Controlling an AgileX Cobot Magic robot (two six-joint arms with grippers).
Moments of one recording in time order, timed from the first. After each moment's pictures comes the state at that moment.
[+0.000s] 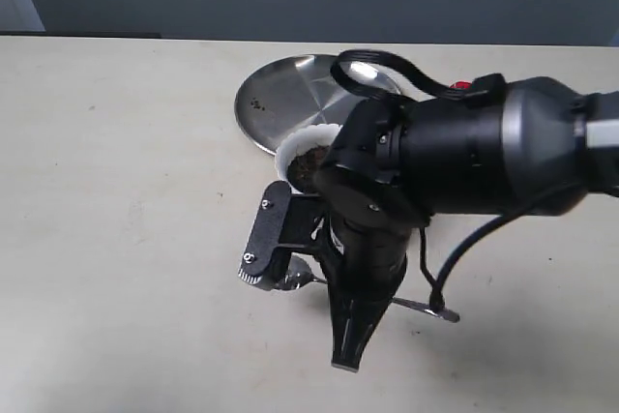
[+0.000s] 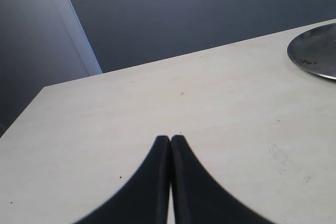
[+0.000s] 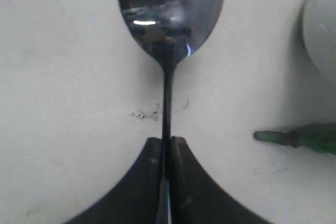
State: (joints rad) left arm -0.03 0.00 0.00 0.21 0.25 0.01; right arm 1.10 1.76 -1.04 -0.21 0.86 -0.26
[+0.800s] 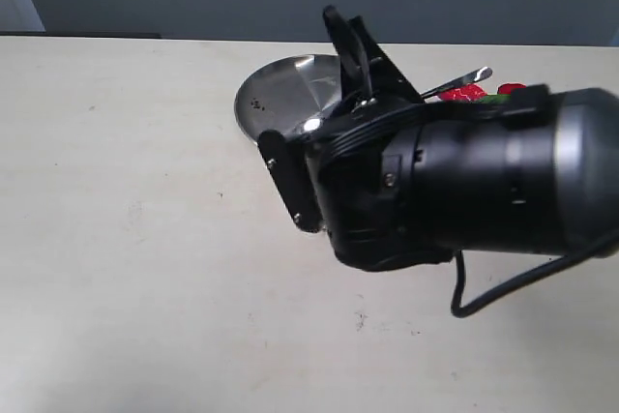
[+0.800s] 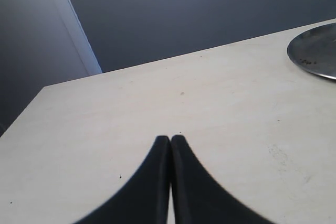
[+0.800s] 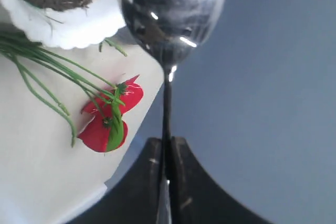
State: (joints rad) left arm -0.03 0.00 0.00 0.21 0.25 0.01; right arm 1.21 1.69 -1.04 -1.21 1.07 -0.16
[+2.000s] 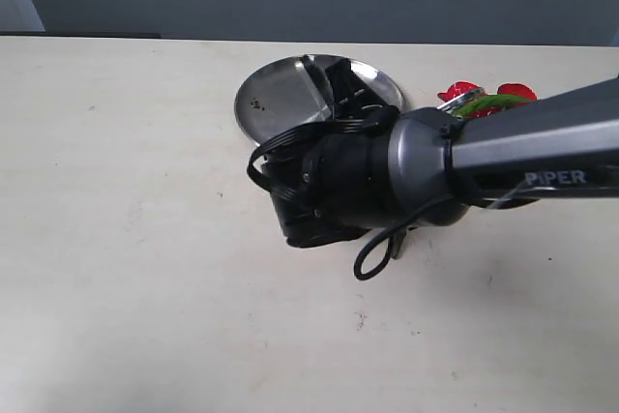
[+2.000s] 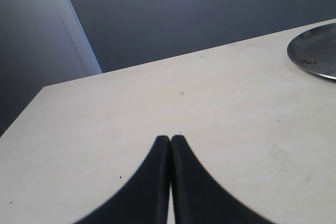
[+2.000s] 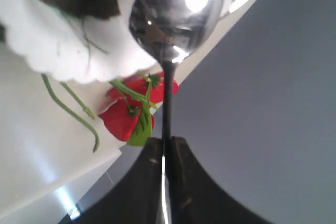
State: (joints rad) left arm -0.03 0.00 0.00 0.21 0.25 0.01; right arm 1.13 1.94 -1.14 -1.19 1.16 -0.21
